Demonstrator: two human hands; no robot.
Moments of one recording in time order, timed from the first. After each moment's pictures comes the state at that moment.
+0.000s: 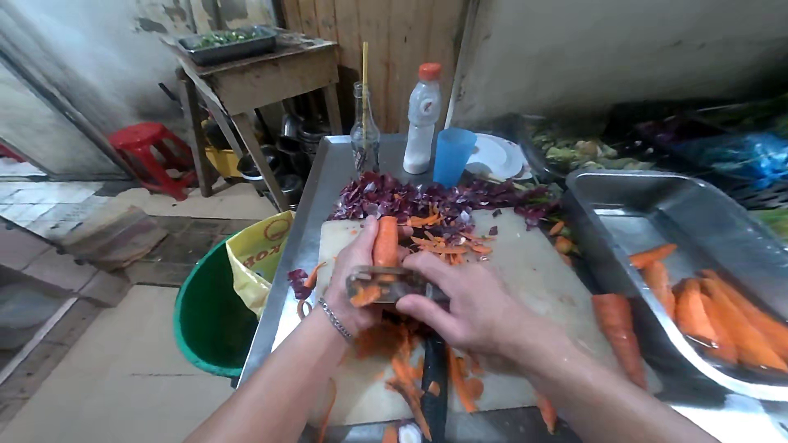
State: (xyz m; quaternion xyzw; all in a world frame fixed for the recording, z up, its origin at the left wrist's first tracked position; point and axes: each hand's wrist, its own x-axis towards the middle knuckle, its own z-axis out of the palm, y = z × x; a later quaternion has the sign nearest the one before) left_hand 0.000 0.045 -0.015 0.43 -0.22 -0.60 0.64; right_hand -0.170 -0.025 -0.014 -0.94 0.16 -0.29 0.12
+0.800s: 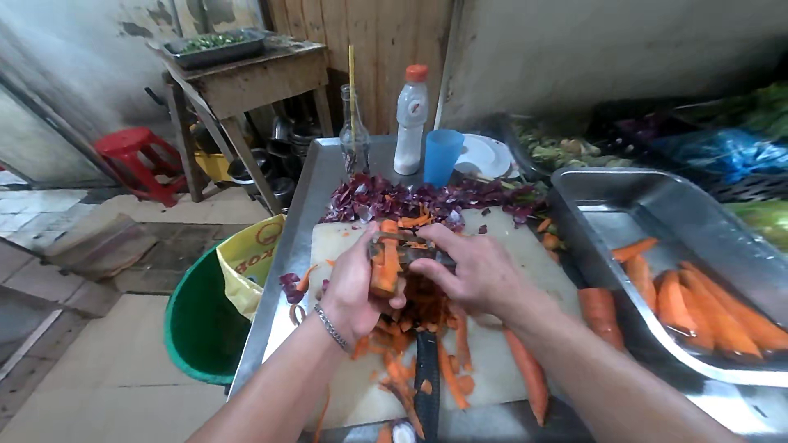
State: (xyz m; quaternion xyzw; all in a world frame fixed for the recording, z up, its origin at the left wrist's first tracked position) left_hand -0.014 0.044 0.001 0.49 -0.16 -0.60 0.61; right_hand -0.178 -0.064 -0.018 -0.93 0.21 -0.29 0.06
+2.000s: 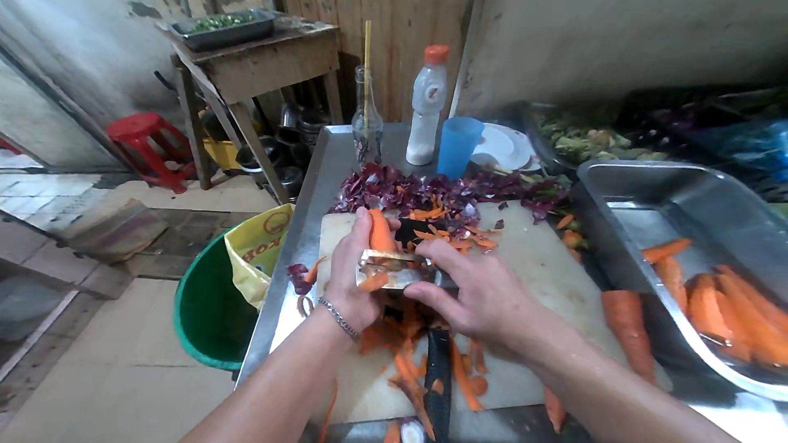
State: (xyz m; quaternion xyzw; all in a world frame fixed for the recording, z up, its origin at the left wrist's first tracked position) left_hand -0.003 0.037 -0.010 0.46 -0.18 -0.51 0.70; right_hand -0.171 -0.030 -0.020 -0.93 0.17 -0.31 0.07
